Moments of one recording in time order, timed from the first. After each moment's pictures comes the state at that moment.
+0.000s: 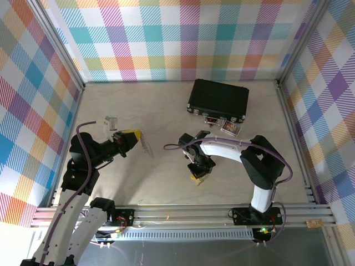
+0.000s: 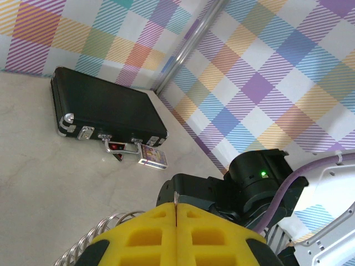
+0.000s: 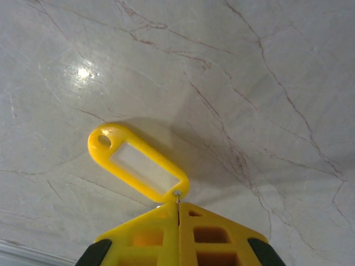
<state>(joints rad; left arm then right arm) -0.20 0.61 0.70 -0.21 0.67 -0.52 0.88 1.81 1.17 -1.06 -0.08 0.28</state>
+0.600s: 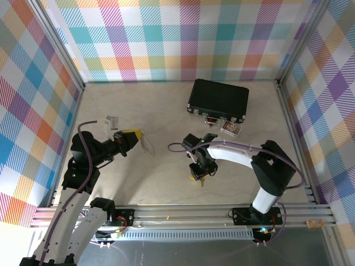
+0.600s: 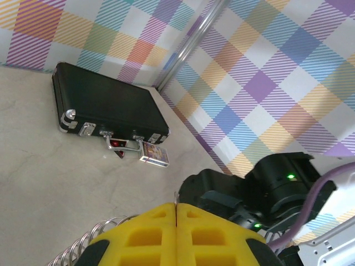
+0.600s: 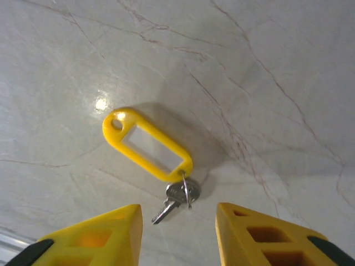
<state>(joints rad) -0.20 0.63 0.70 -0.21 0.67 -0.52 0.88 1.66 1.06 -0.96 -0.10 0.36</state>
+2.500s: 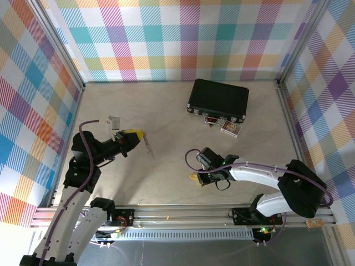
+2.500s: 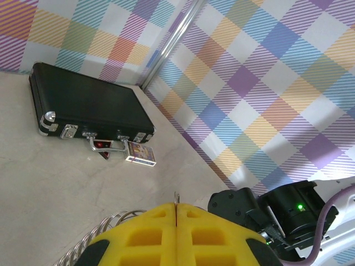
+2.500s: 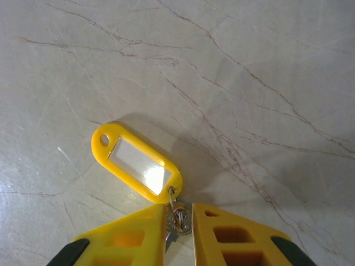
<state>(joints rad) -0.19 0.64 0.68 -0.14 0.74 -0.53 0.90 1.37 0.62 -0.46 -0.05 0.54</state>
